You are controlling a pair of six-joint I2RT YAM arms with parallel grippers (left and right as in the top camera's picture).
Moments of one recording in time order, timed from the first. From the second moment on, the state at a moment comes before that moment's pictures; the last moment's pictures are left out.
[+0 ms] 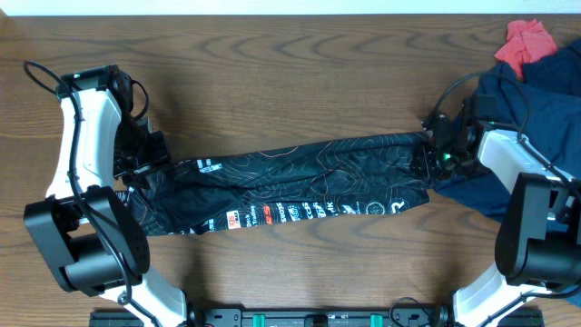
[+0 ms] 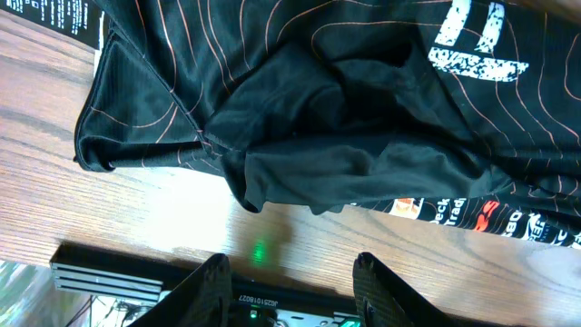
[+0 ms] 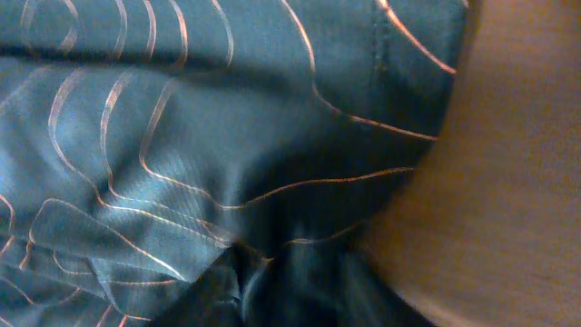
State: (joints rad) left arm 0.23 1.84 1.53 -1.51 0.07 -0.16; right arm -0.13 1.85 1.04 -0.65 -0.33 -0.25
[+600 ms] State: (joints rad) left arm 0.23 1.84 1.53 -1.48 0.14 -0.16; right arm -0.13 1.85 1.18 -0.78 -0.18 -0.08
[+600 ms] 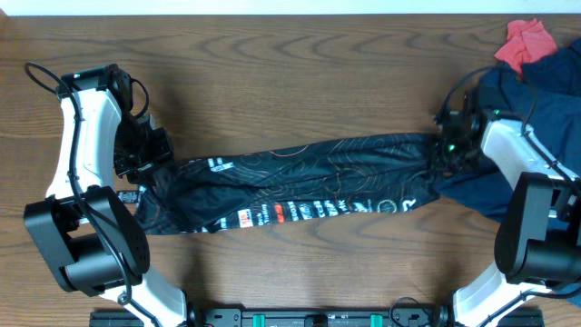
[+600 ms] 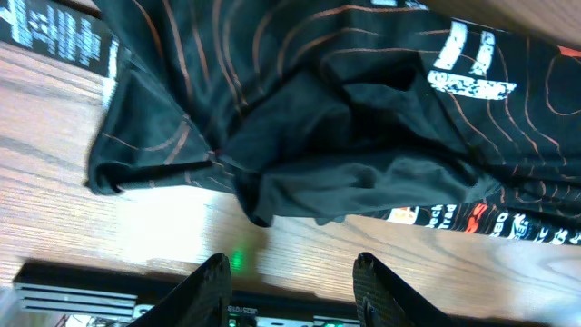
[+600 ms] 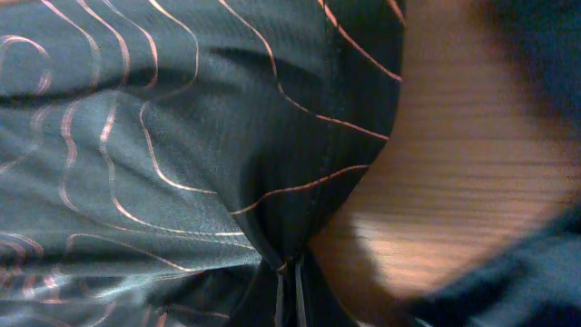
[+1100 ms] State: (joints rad) left arm 0.23 1.84 1.53 -1.48 0.16 -0.16; right arm 0.27 1.85 1.39 -0.96 -0.11 0.03
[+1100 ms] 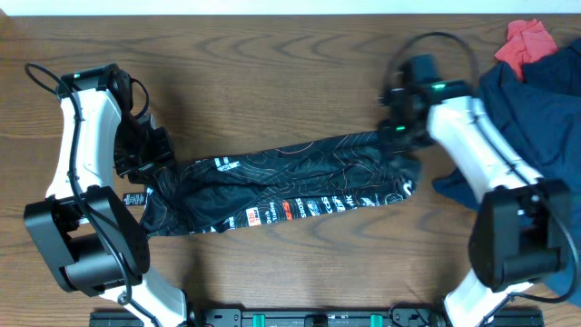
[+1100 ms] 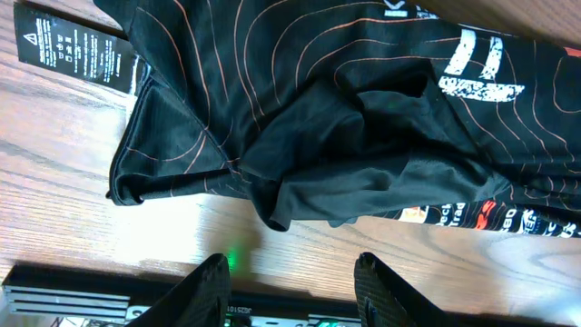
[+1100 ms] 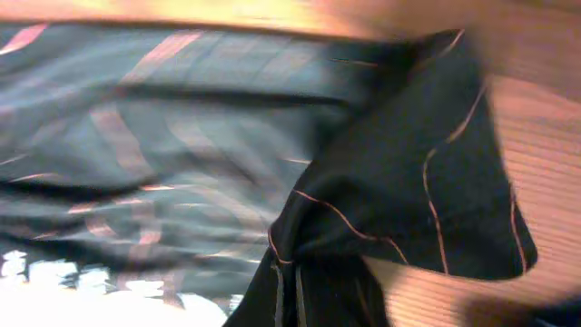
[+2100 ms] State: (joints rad) left arm 0.23 1.84 1.53 -1.48 0.16 -0.16; right arm 0.70 1.93 1.39 -0.73 -0.23 0.20
